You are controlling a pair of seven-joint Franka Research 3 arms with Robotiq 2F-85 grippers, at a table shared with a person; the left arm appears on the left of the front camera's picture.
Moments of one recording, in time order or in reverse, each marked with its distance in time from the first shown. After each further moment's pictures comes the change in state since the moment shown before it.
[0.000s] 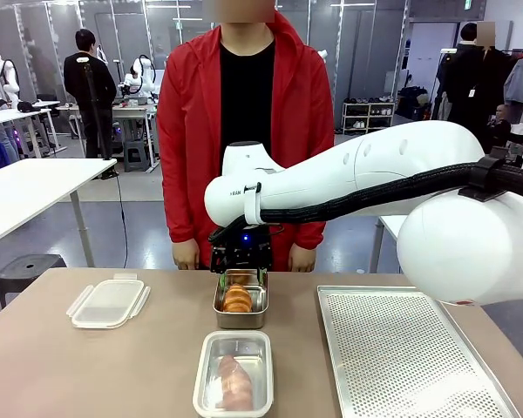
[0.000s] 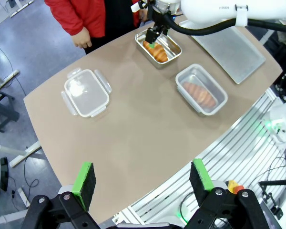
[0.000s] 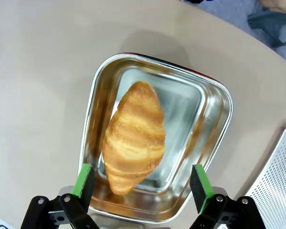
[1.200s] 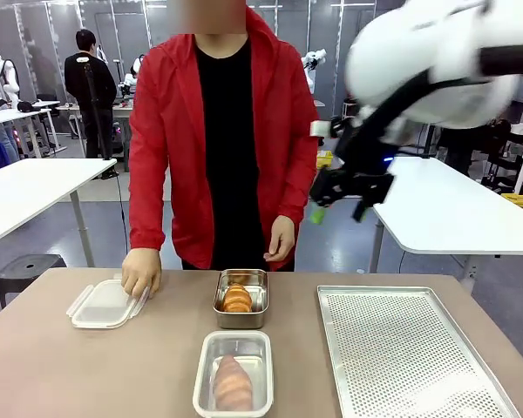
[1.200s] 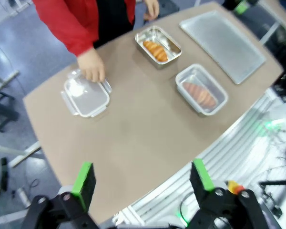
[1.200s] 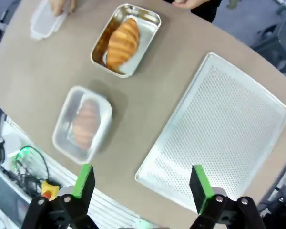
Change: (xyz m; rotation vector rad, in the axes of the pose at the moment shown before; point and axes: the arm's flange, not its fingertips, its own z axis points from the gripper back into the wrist) left arm 0.000 0.000 0.000 0.000 0.000 0.000; right arm -0.230 -0.174 0.252 0.186 -0.234 0.198
